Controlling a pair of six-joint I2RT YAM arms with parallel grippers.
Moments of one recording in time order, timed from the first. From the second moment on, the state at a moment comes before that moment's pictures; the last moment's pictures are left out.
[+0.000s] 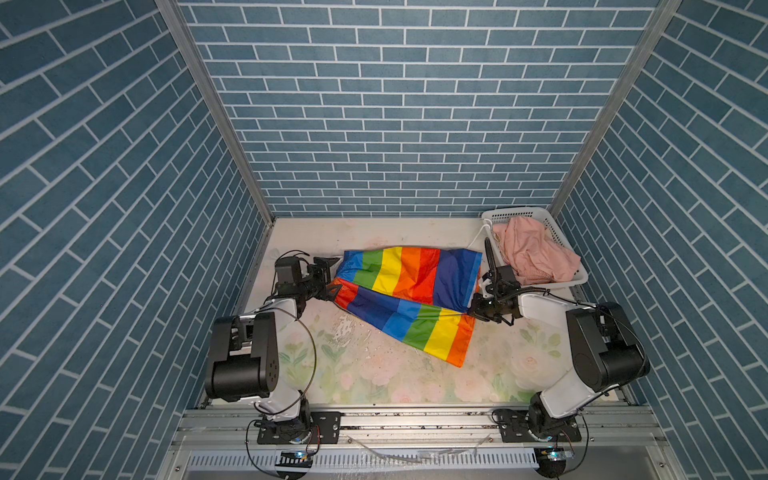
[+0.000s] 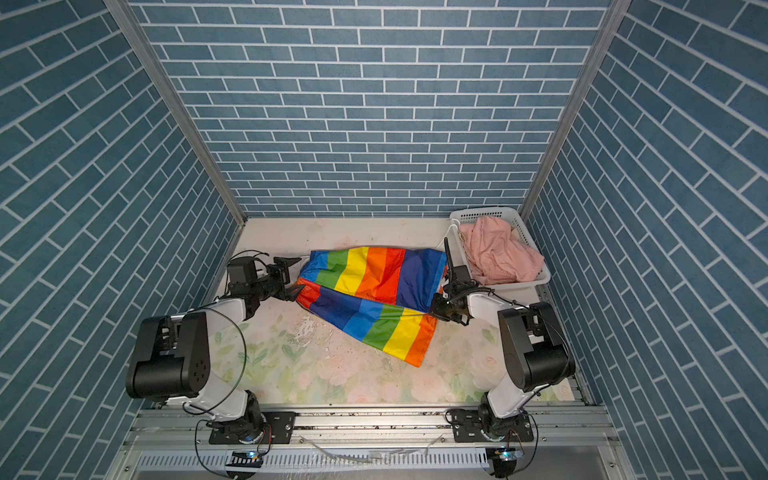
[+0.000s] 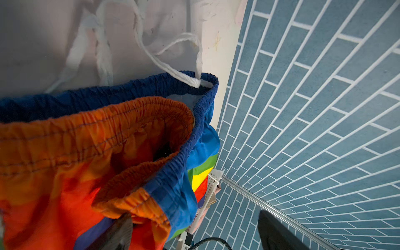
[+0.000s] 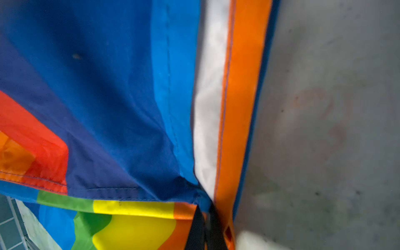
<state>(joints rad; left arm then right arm) 0.10 1.57 0.69 0.32 0.66 -1.56 0.29 1.62 0.79 -0.31 -0.35 0.48</state>
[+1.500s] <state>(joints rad) 0.20 1.61 0.80 0.01 0.73 -1.11 0.57 1.21 0.50 -0.31 -0.30 0.58</state>
